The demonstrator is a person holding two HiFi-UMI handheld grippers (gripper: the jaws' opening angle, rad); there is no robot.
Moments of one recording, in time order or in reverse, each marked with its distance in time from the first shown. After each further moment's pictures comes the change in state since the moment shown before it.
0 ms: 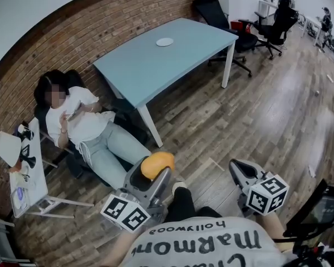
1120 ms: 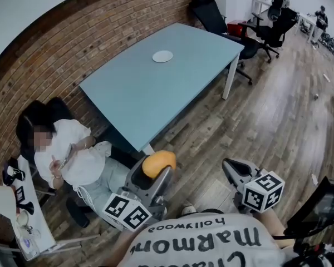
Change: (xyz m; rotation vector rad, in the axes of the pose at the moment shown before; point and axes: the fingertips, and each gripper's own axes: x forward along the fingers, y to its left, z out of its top) left arm 0.188 0.200 0.070 -0.040 0.036 -0.077; right arm 0.242 -0.062 0.117 0.028 0.022 -0.017
